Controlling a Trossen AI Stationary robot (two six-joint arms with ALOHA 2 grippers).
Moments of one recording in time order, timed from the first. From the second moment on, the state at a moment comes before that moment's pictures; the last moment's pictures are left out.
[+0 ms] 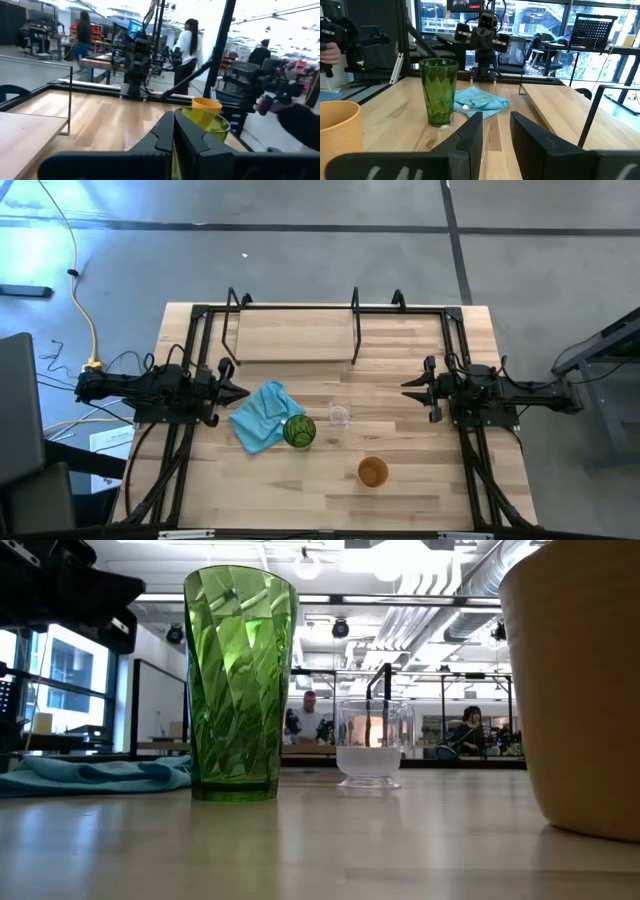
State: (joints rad) left arm 0.03 0.02 0.01 0.10 0.02 -0.17; right arm -0.03 0.02 0.01 0.01 -0.06 -0.09
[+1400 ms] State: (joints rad) left arm 0.03 0.03 0.01 0.02 0.00 -0.12; right arm -0.03 0.02 0.01 0.04 -0.06 0.05
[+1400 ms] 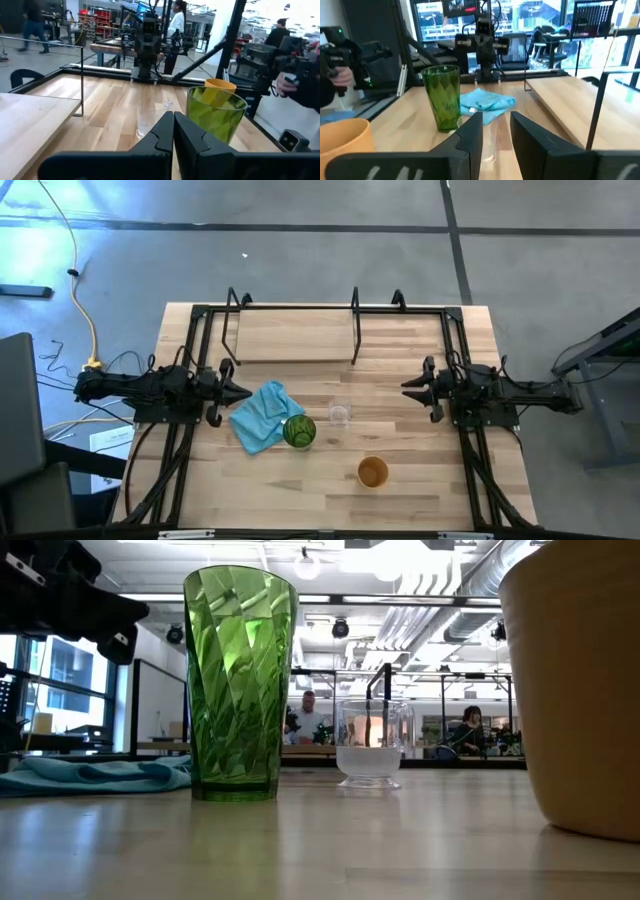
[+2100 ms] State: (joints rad) left arm 0.03 0.15 0.08 0.18 0.13 -0.10; right arm -0.03 0.02 0.01 0.18 0.03 0.17
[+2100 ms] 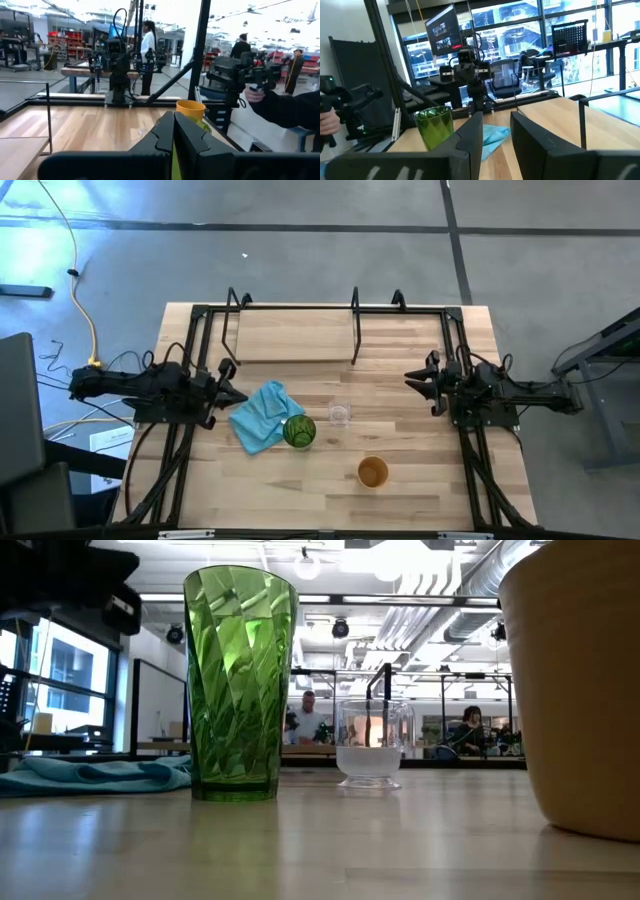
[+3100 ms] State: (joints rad) left arm 0.03 1.14 0.99 -0.60 -0.04 -0.23; right arm -0.03 0.02 0.01 0.07 0.03 0.18
